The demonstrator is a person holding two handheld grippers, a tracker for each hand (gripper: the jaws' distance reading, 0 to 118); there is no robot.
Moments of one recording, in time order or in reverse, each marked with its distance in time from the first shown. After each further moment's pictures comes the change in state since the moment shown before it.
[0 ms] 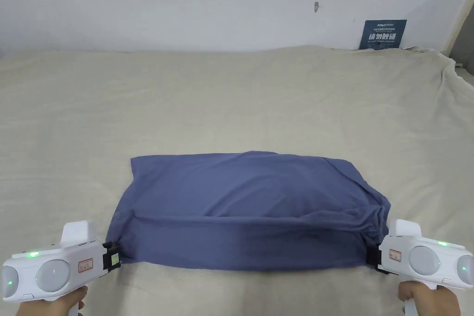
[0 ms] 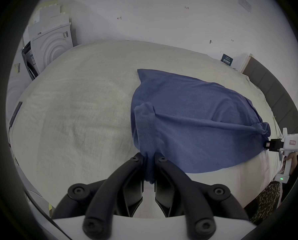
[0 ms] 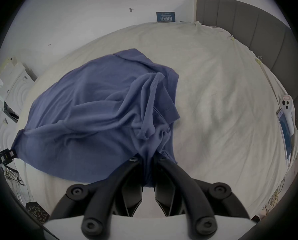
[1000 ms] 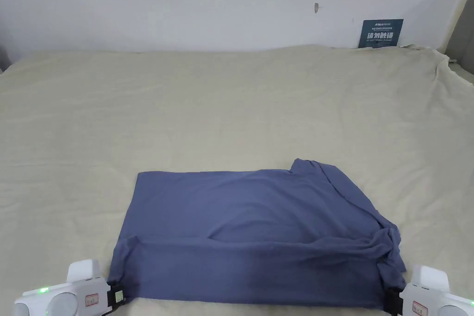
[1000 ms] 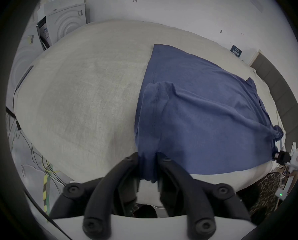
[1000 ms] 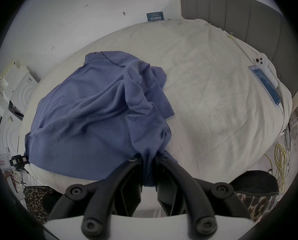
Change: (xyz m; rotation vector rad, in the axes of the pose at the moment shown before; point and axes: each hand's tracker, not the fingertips) left arm -0.018 -0.105 0.028 -0.126 0.040 0.101; right arm 0.020 -0.124 0.079 -0.008 0.001 -0.070
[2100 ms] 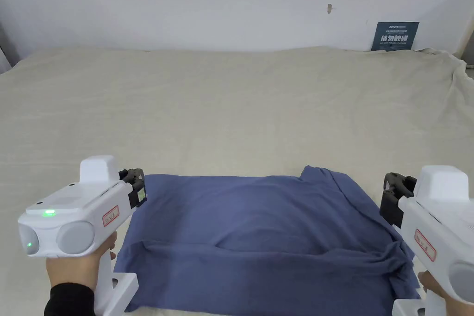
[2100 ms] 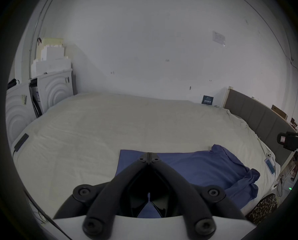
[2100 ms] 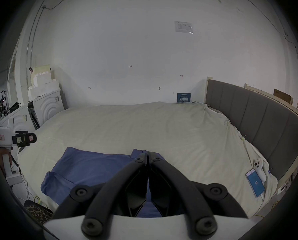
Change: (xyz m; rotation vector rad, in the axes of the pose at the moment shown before) left arm 0.084 0.120 0.093 0.508 -0.127 -0.148; right arm -0.096 0.111 0.118 0.588 0.095 0.255
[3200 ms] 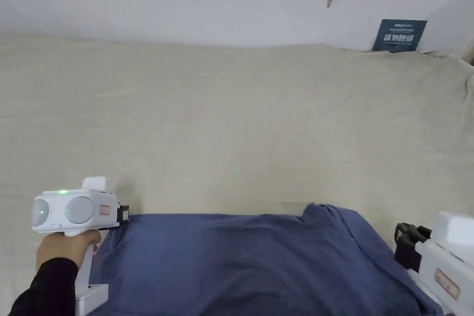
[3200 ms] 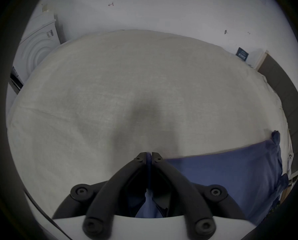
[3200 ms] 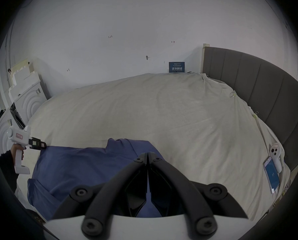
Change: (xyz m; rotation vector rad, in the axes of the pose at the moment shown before) left arm -0.069 0.000 -0.279 -0.473 0.078 0.015; right arm 0.033 -0.017 -0.162 -0.242 -0.070 -0.096
